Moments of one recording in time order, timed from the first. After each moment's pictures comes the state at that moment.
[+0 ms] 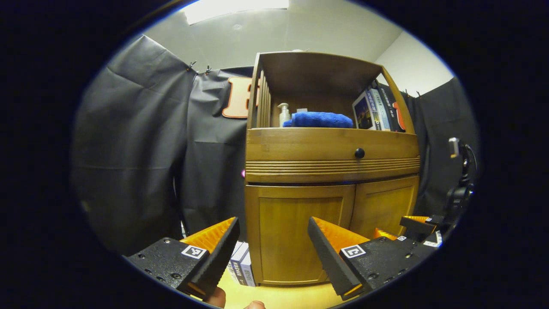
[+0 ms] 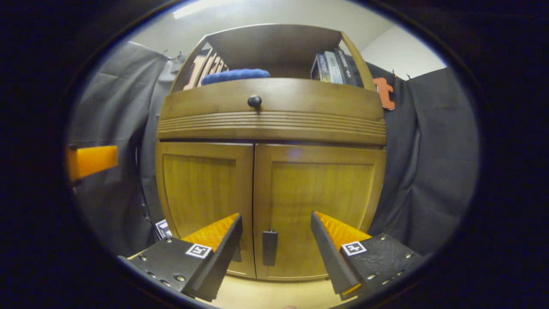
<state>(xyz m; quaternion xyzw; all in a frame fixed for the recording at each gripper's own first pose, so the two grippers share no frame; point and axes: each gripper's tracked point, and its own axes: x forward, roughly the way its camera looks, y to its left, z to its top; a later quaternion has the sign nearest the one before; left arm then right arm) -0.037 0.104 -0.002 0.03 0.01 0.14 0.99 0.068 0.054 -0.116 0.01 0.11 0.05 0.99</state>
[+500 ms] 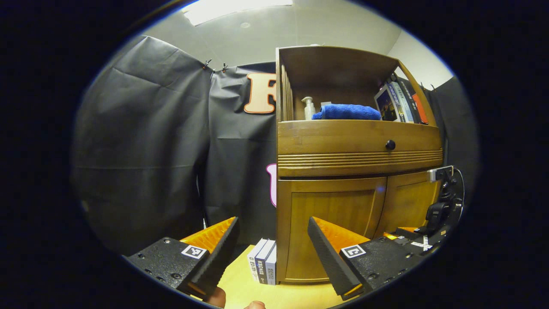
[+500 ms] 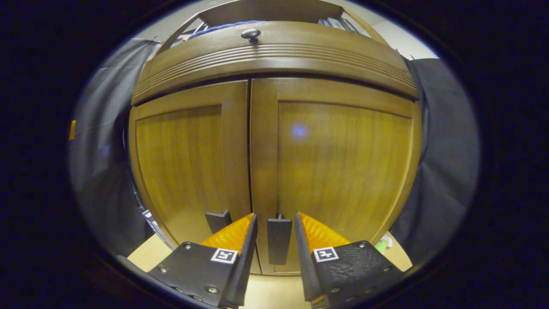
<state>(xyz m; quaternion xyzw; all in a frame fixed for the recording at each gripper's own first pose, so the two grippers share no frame) -0.049 0.155 -0.010 0.04 0.03 0.20 0.98 0.120 0.071 -0.199 0.02 0.19 0.04 0.98</state>
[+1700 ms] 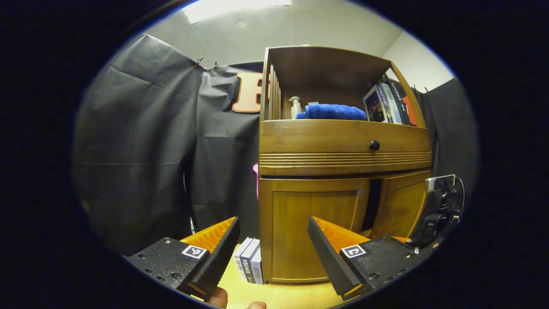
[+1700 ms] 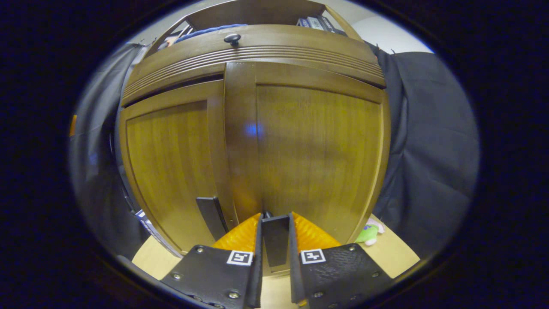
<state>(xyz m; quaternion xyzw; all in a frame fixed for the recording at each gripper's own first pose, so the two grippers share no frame) -0.041 0.112 -0.011 0.03 0.03 0.15 0.99 0.075 0.046 -0.202 0.04 0.20 -0.03 0.98</state>
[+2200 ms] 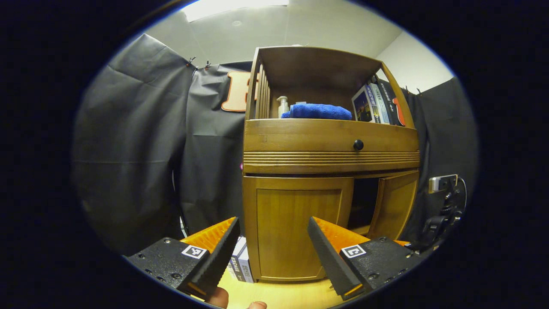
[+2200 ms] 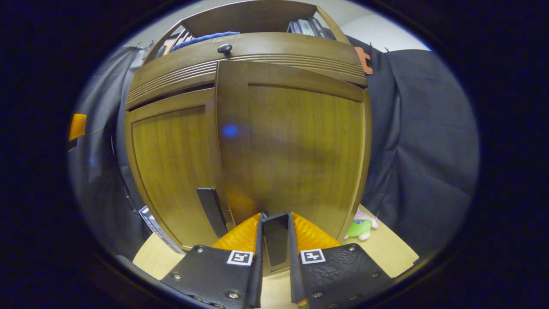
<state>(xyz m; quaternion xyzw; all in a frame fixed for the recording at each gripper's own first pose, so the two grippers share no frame) -0.039 0.085 -0.016 0.02 0.03 0.12 0.99 0.043 0.028 -0.197 0.04 0.21 -0.03 0.98</state>
